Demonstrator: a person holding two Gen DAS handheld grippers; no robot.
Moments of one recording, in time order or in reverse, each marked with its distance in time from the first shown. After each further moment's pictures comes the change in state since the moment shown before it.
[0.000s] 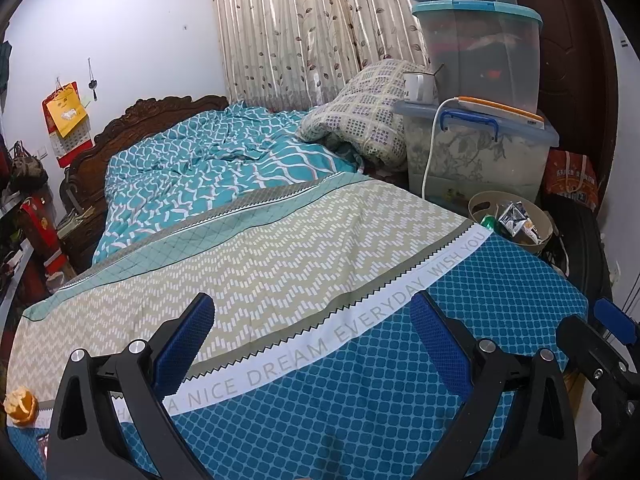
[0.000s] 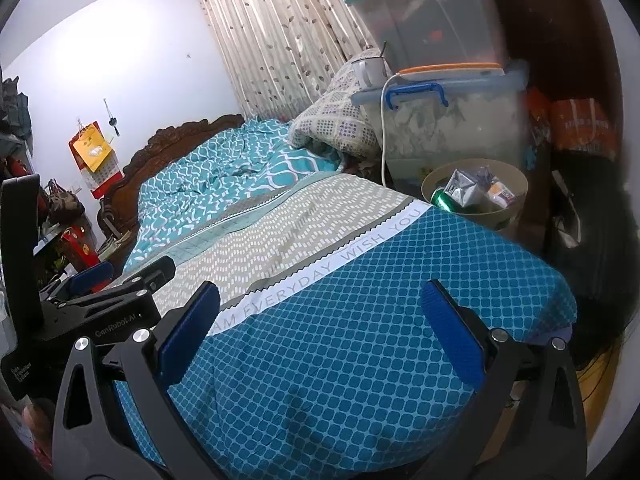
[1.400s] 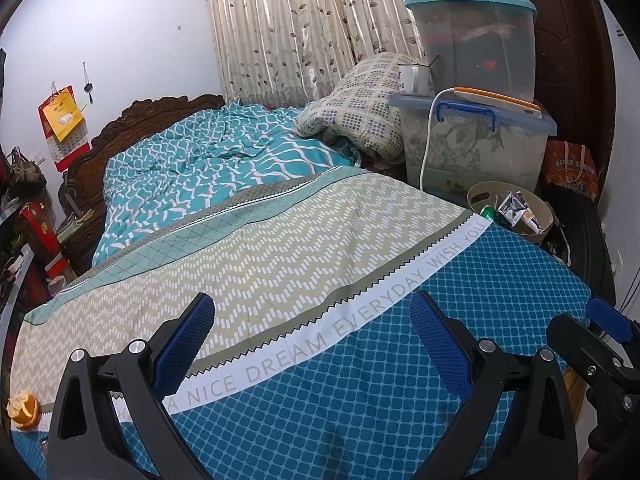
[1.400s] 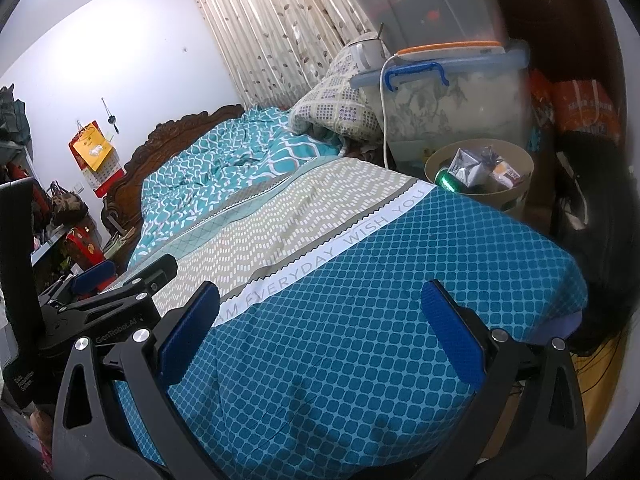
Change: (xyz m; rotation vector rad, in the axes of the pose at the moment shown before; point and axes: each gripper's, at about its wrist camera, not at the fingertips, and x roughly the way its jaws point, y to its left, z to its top) left arm 0.006 -0.001 -0.010 0.018 0.011 -0.001; right arm 0.009 -0.005 -0.006 0.034 0.048 0.017
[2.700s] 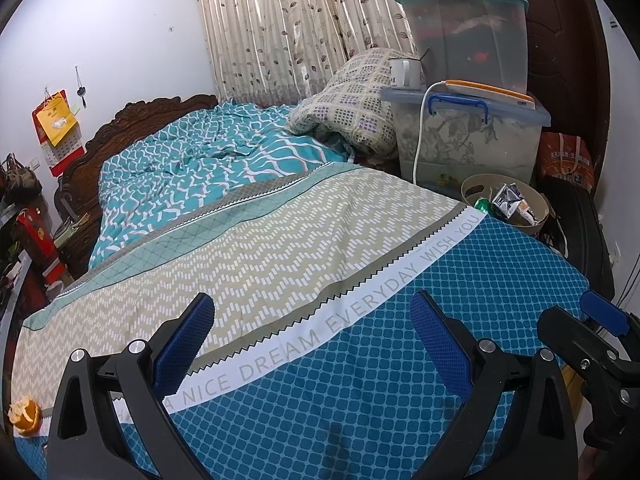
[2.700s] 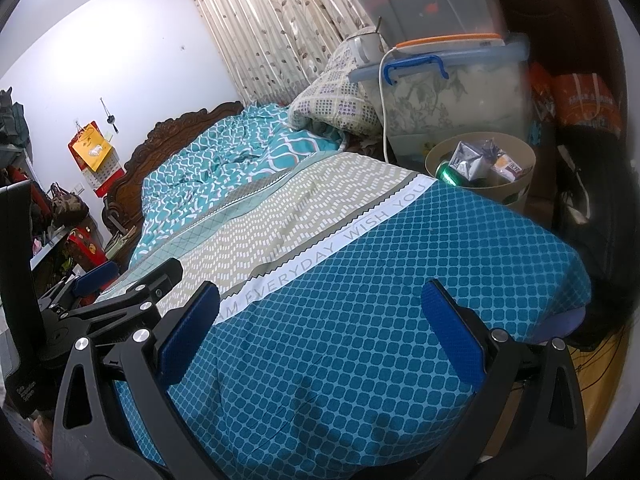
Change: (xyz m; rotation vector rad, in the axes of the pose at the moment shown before) left arm 0.003 -0.007 0.001 0.032 0.010 -0.013; right arm 0.005 0.000 -0.005 0.010 0.015 0.004
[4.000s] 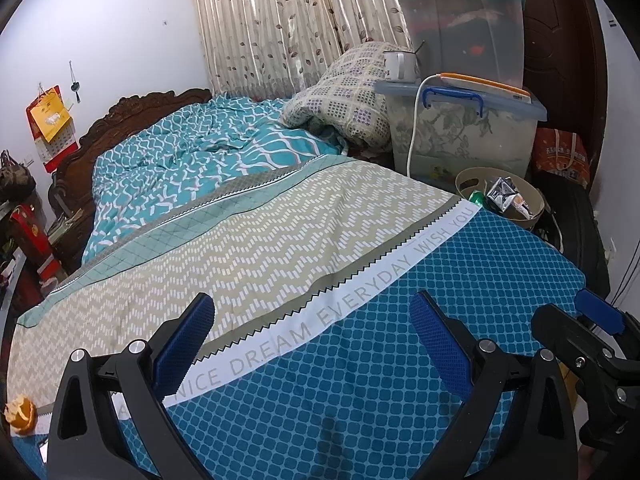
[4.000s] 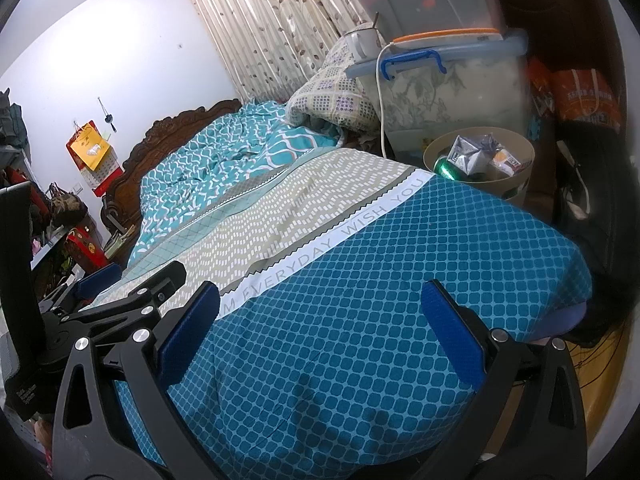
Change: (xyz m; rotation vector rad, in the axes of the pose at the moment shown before) left arm 0.006 -0.001 -0.008 0.007 0.020 -0.029; right arm 0.003 -0.005 -0.004 0.007 0.008 0.001
